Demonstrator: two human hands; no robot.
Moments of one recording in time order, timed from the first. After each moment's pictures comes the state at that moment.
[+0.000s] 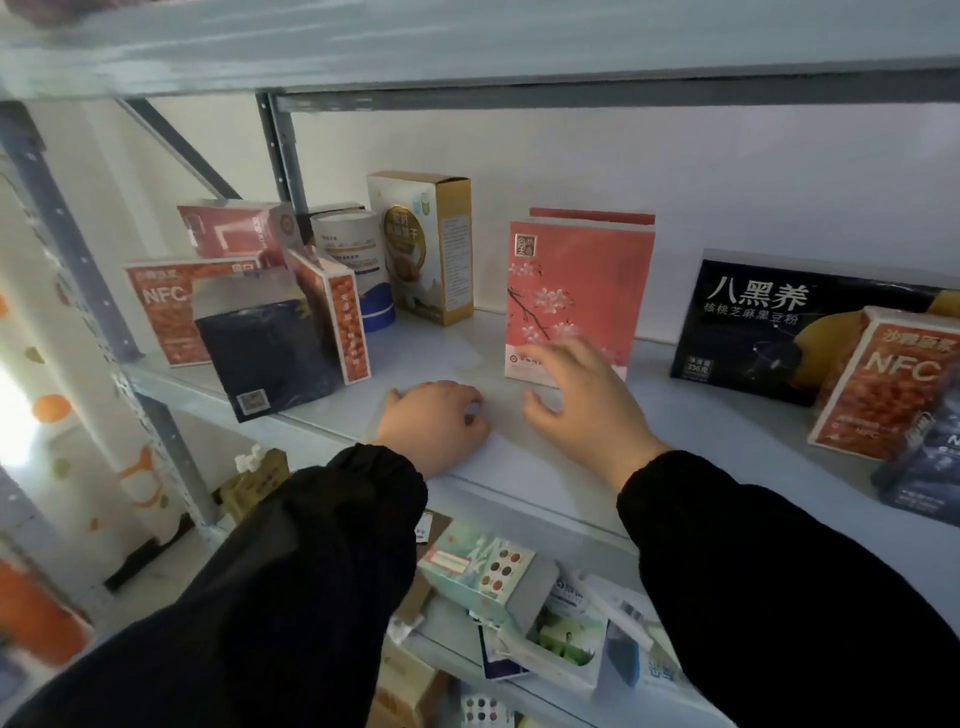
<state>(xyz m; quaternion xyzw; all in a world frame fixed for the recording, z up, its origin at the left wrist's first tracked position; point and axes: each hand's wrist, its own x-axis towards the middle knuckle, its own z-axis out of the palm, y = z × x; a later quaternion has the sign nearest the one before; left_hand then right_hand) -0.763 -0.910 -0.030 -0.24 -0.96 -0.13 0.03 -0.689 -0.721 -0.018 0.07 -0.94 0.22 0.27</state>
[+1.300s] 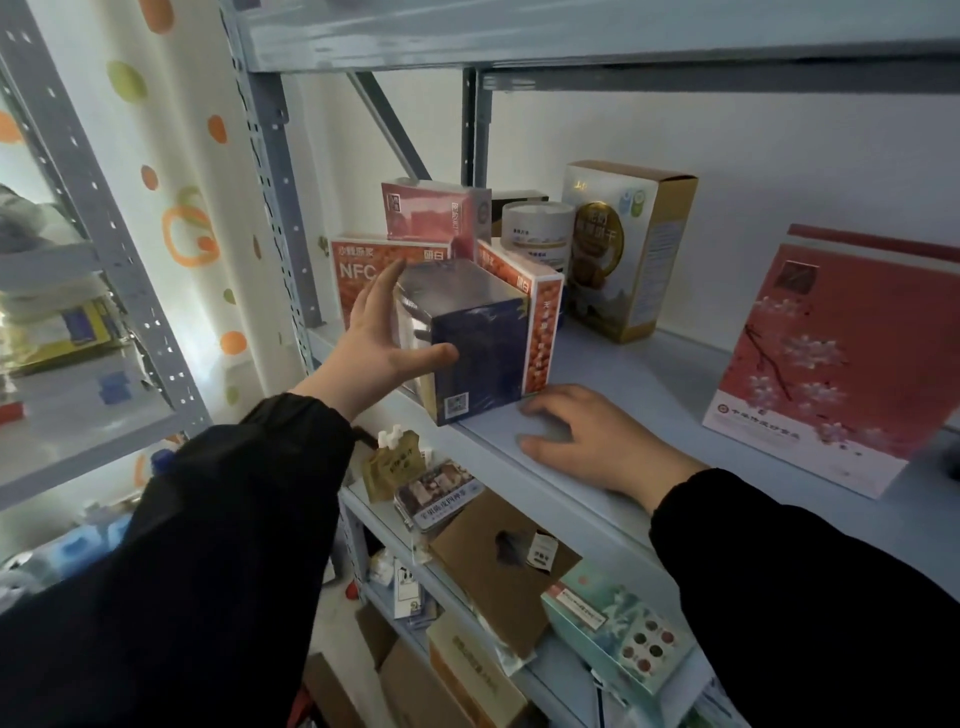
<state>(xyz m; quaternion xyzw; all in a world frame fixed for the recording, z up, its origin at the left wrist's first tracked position) -0.843 -1.138 0.005 -0.12 -0.86 -0.48 0.13 -0.817 -0.856 -0.037 0.19 -0.96 0.22 0.00</state>
